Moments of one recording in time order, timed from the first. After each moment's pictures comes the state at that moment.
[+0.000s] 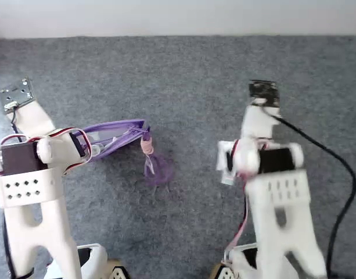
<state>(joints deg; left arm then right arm) -13.5 -32.1 17.2 98.8 24.8 -14.9 -41.0 27.9 81.1 -12.6</state>
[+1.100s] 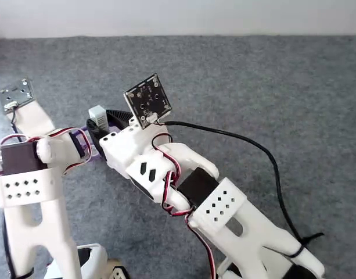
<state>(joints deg) -13.5 -32.0 17.2 98.8 24.8 -50.0 -29.9 27.3 28.1 -12.3</state>
